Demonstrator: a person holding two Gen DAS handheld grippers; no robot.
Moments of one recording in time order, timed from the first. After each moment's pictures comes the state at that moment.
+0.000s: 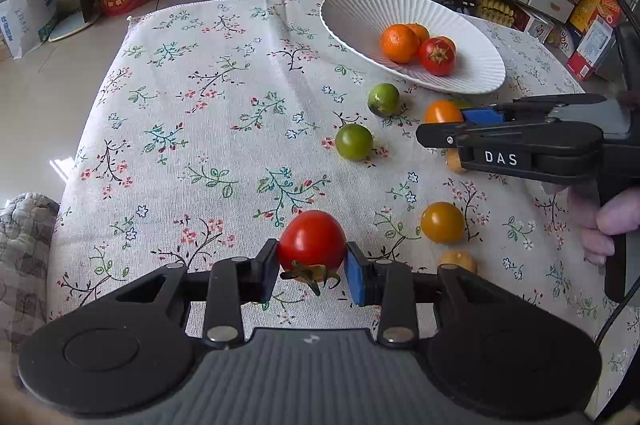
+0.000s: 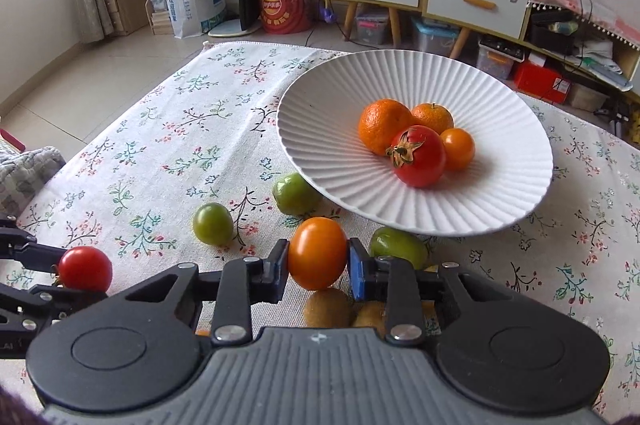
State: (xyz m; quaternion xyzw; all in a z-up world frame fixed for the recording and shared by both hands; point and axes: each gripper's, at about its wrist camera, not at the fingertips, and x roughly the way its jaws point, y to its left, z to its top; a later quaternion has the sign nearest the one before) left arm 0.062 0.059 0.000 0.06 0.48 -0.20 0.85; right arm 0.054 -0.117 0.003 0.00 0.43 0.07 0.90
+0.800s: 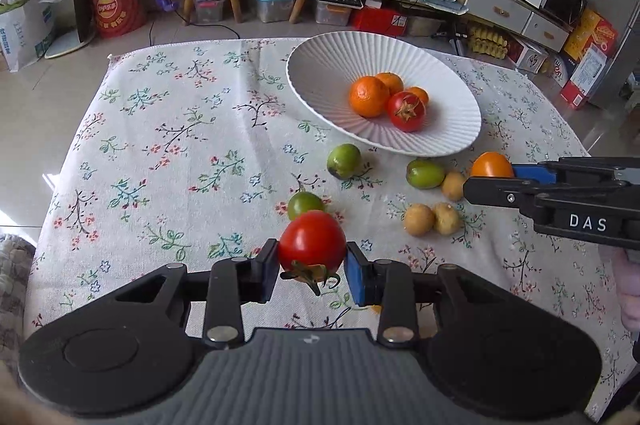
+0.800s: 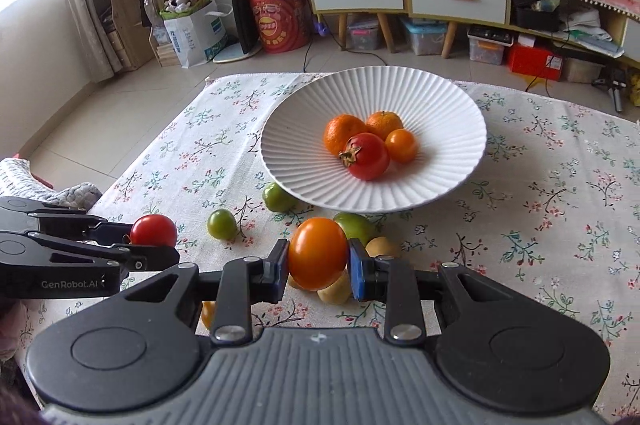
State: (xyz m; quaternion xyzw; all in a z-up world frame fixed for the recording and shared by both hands) left arm 0.075 0.020 0.021 0.03 0.44 -0.21 0.87; right arm 0.032 -0.164 0.033 0.07 0.41 0.07 0.91
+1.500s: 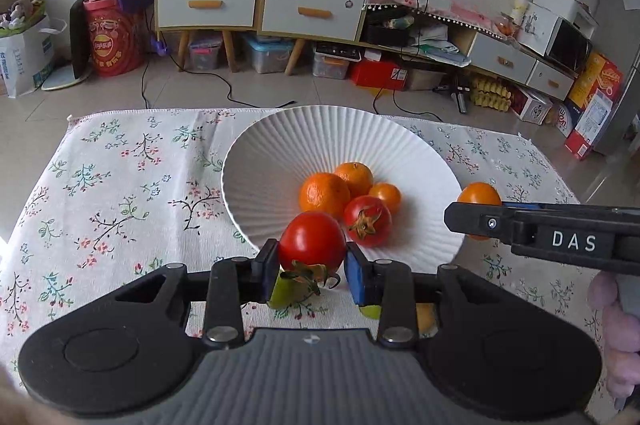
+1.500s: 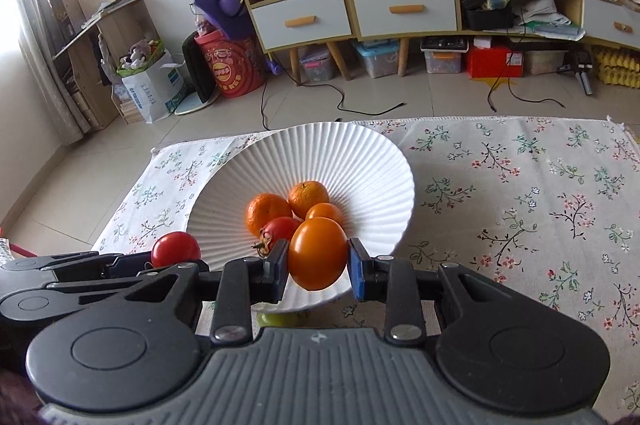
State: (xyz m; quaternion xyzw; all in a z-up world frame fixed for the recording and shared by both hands) left arm 0.126 -0.046 0.022 0.00 0.38 -0.19 0.90; right arm 0.074 -0.209 0.030 0.13 0.38 0.02 0.92
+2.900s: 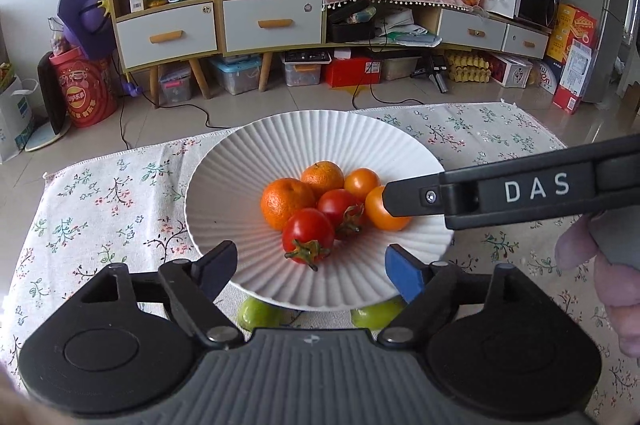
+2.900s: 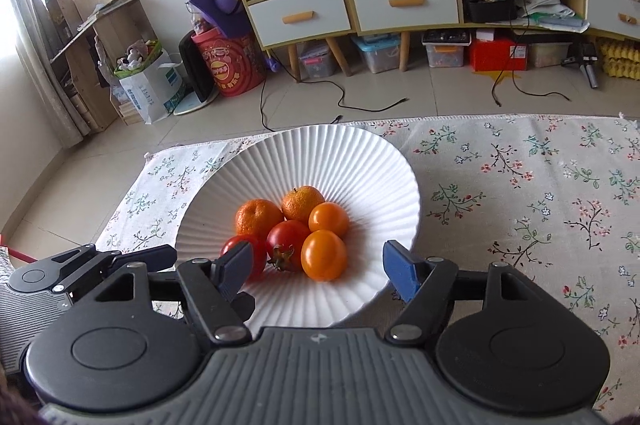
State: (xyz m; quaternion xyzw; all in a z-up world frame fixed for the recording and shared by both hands) left arm 0.111 -0.070 0.021 0.08 0.35 -0.23 0.91; right arm 0.083 -0.212 0.031 0.13 0.39 0.02 0.91
